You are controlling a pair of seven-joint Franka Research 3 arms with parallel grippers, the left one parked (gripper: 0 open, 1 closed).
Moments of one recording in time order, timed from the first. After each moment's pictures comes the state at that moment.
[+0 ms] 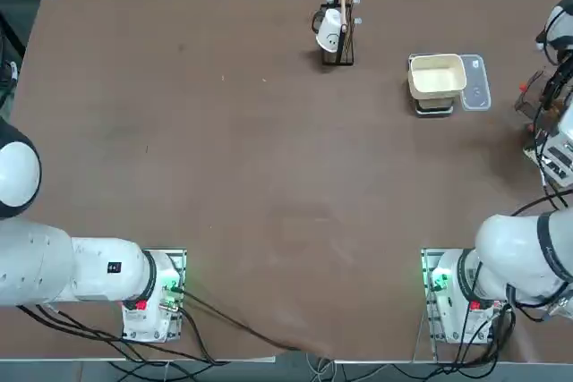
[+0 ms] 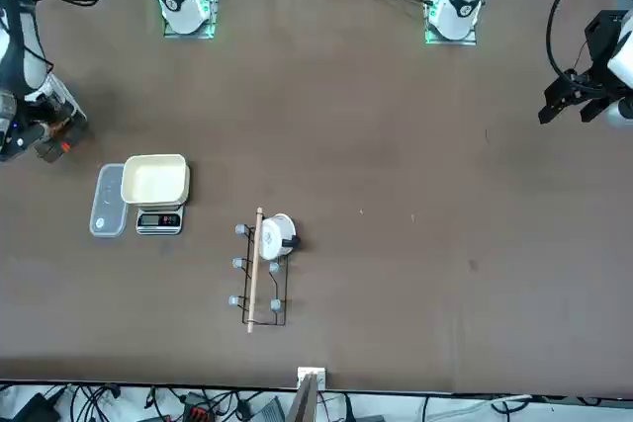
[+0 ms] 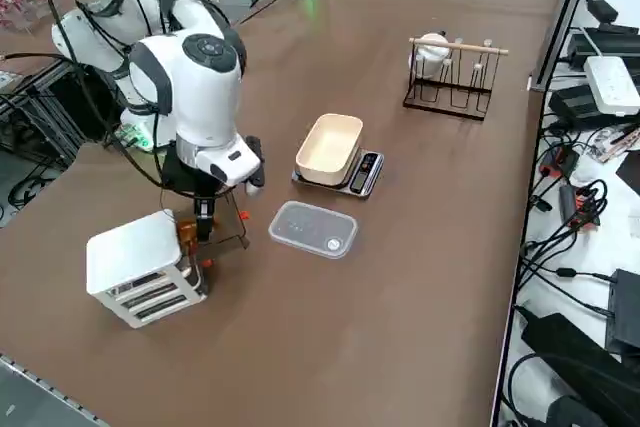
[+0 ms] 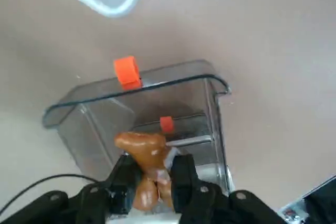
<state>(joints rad) -0.47 0.22 -0.04 -2.05 -0.36 2.09 -0.88</state>
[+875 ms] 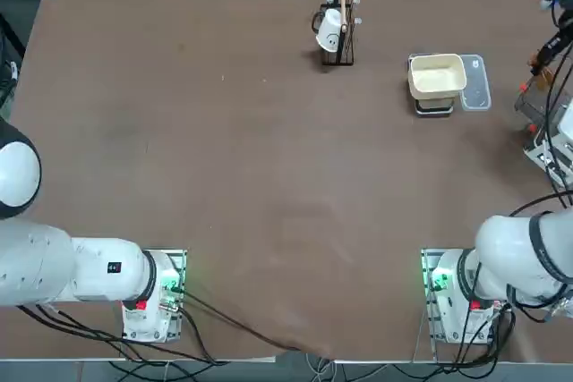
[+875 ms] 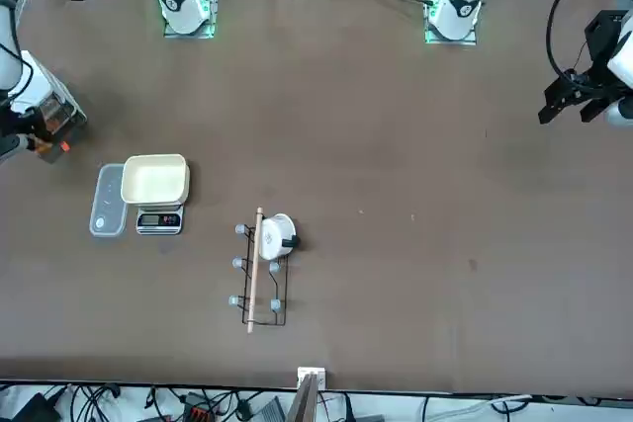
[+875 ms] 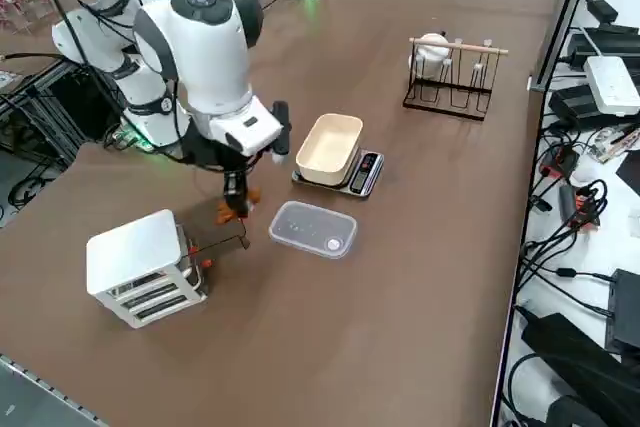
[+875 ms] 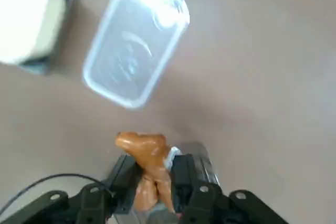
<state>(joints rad) -0.43 0.21 0.00 -1.92 -0.08 2.06 -0.88</state>
